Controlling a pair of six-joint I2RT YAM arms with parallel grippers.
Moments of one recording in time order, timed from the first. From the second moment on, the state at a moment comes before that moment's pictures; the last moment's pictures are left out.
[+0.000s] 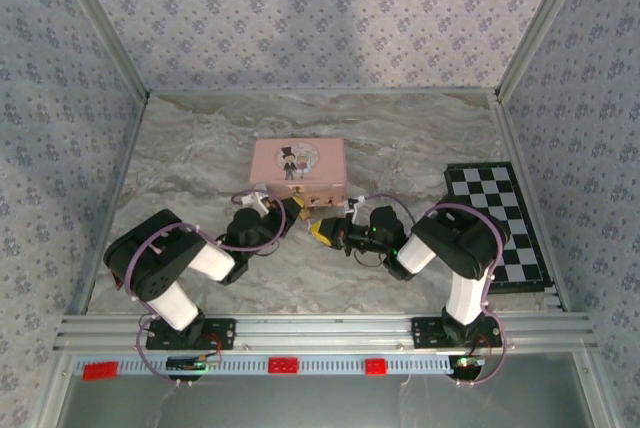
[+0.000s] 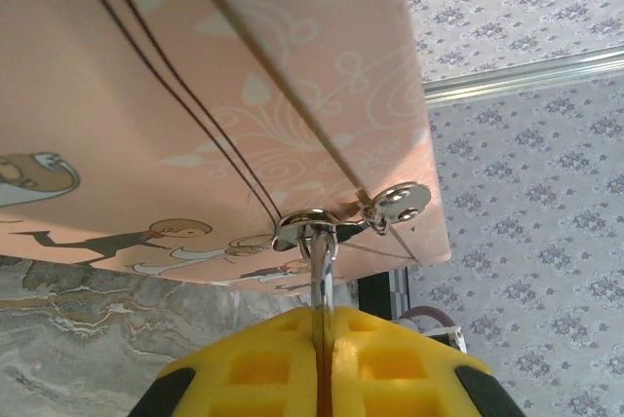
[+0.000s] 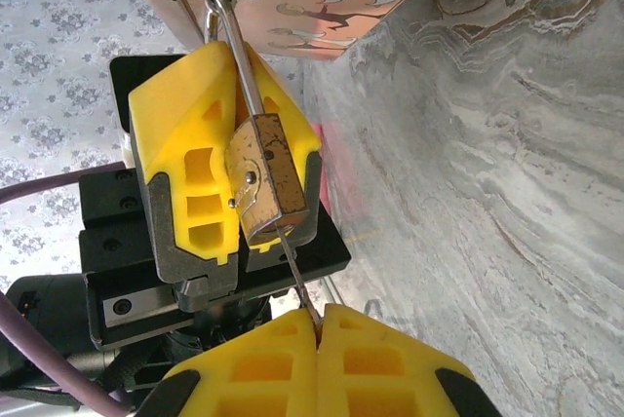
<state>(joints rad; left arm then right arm) -0.72 1.62 0.28 1.17 0.03 -1.35 0.74 1.82 0.37 1.29 -0.52 1.51</state>
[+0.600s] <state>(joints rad) -0.73 1.59 0.29 1.19 0.02 -1.35 0.74 1.75 0.35 1.28 -0.44 1.52</state>
